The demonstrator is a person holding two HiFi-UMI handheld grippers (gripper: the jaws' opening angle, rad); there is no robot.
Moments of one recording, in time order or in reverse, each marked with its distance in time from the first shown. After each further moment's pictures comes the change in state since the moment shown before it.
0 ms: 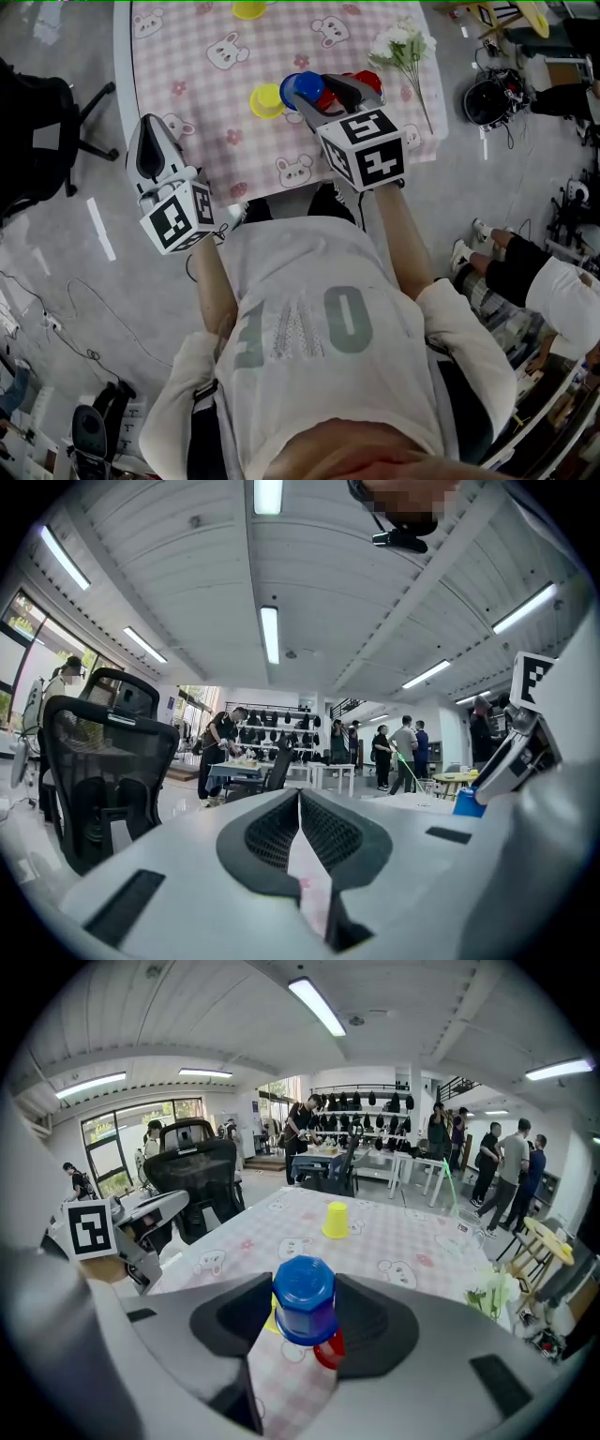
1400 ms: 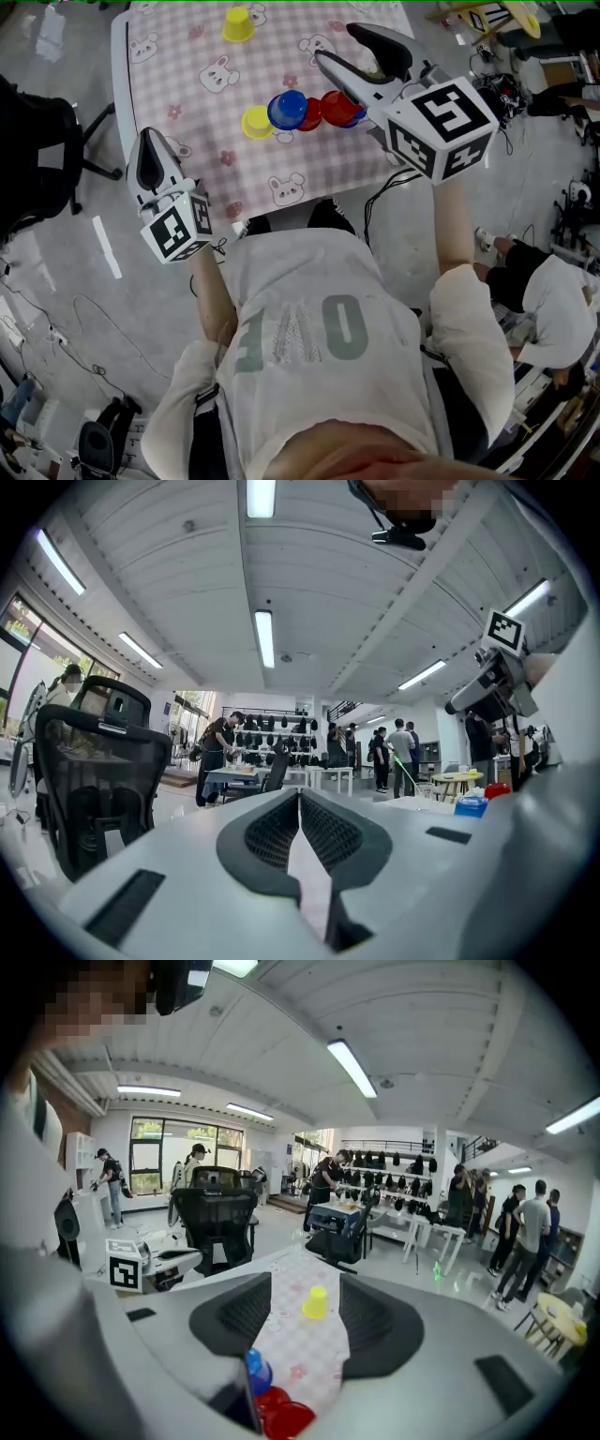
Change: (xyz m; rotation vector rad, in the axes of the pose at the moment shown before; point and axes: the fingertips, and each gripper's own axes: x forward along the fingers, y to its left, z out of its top) left arm 0.012 -0.018 0.013 0.025 -0.023 -0.007; right arm -0.082 -0.052 0.124 -0.205 -0.306 0.083
